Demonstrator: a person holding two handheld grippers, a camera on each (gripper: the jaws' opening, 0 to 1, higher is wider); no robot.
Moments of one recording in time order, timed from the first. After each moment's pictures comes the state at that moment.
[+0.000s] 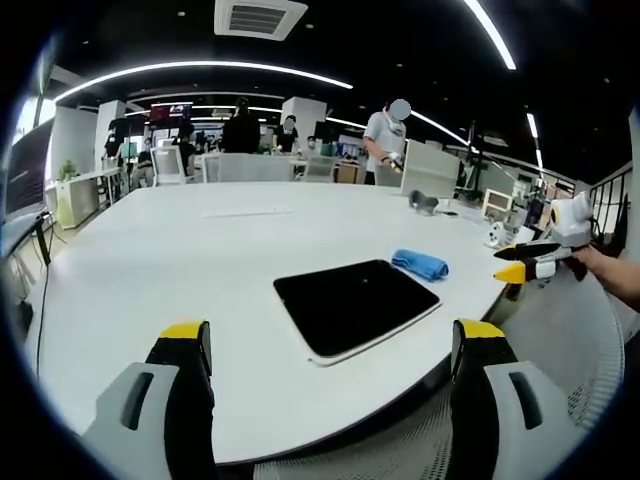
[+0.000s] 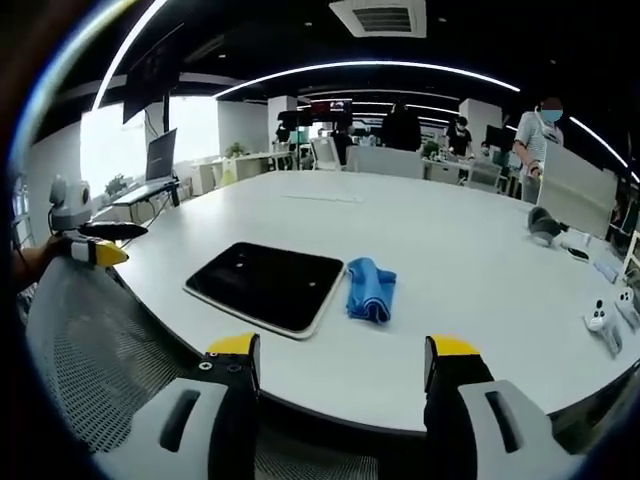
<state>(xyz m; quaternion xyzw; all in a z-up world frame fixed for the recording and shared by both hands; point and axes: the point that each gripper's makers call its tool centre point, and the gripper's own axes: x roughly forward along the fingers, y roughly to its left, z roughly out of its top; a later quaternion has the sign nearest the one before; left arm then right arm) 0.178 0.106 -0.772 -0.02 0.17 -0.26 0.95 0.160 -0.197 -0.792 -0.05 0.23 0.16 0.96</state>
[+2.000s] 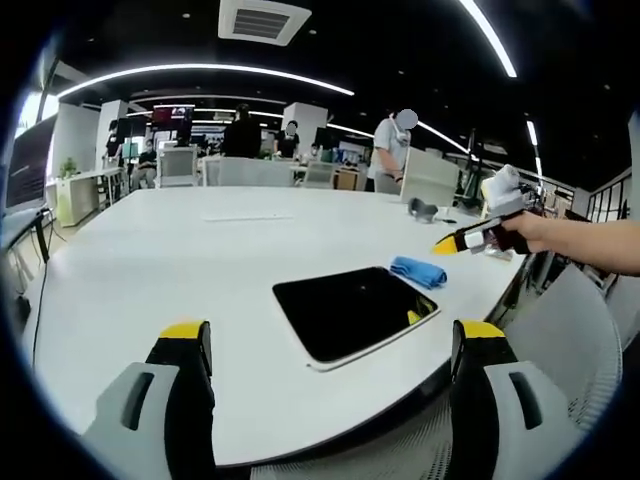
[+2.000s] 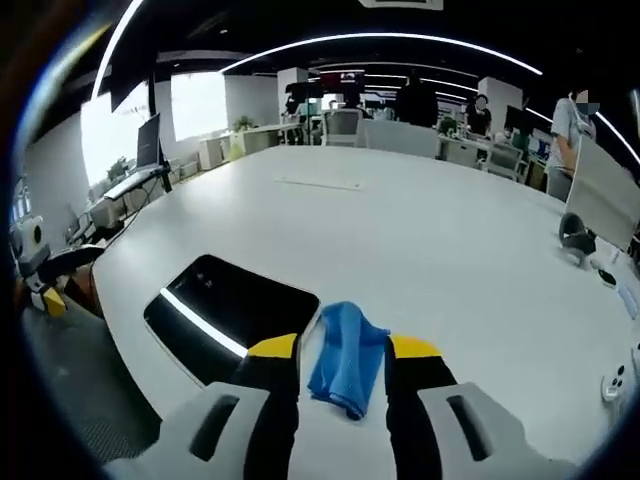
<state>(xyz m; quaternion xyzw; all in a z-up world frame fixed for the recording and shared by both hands) 0.180 0.107 -0.769 -0.04 0.16 -0.26 0.95 0.278 -0.180 -0.805 -0.07 0.31 0.19 0.93</state>
